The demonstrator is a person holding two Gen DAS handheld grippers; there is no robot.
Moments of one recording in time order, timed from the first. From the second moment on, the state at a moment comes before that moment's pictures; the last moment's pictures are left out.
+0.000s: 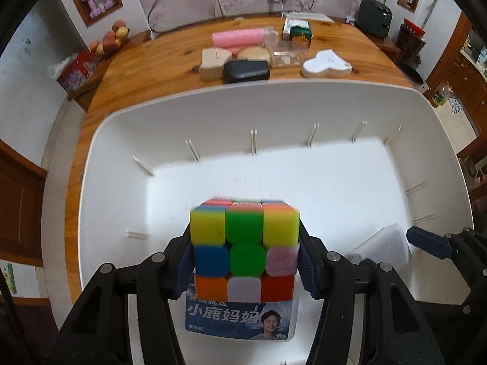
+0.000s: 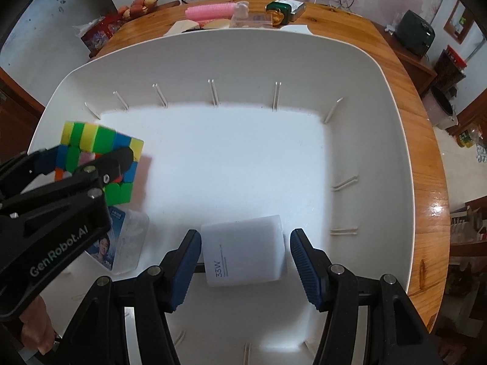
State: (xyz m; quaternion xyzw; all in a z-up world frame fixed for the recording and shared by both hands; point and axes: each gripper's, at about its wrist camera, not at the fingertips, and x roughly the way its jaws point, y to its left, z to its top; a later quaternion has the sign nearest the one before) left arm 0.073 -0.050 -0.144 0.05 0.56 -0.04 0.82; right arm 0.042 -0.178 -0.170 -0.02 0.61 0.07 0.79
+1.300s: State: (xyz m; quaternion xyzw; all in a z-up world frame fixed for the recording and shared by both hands) left arm 0.123 -0.011 -0.010 0.06 0.49 0.00 0.87; right arm 0.073 -0.175 -0.052 0.00 0.53 0.11 0.84
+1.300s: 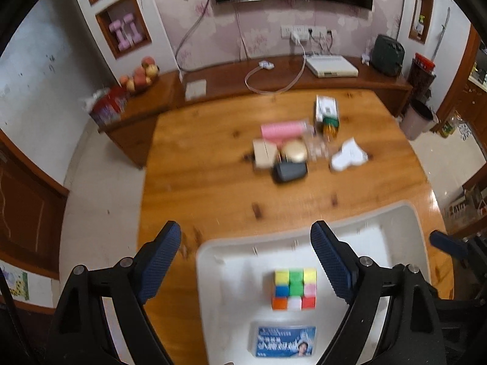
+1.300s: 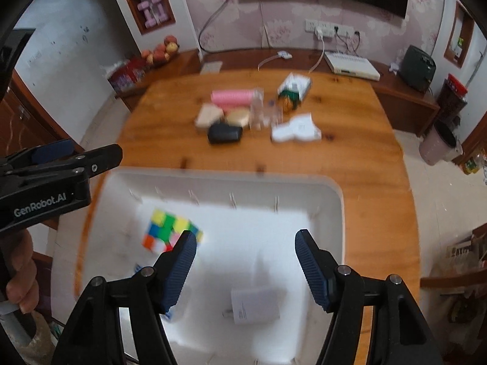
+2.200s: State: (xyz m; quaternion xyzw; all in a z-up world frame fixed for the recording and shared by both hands) left arm 0.272 0.037 -0.047 -0.04 0.52 0.02 0.86; right arm 0.268 -0.112 -0.123 0.01 0.58 0.08 0.81
